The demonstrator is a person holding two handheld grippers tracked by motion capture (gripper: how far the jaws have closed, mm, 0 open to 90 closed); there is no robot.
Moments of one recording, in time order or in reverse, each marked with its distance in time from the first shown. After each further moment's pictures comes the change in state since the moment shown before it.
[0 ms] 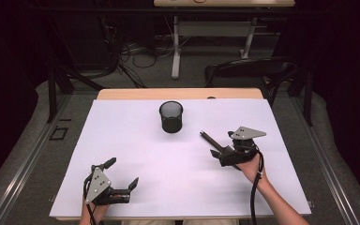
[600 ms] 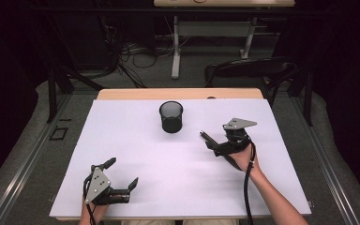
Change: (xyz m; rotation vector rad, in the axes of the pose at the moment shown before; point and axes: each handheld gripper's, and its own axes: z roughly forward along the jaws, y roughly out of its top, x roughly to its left) left arm 0.001 0.000 0.000 -0.001 0.001 0.001; right arm -0.016 0.012 0.032 0.026 0.002 0.018
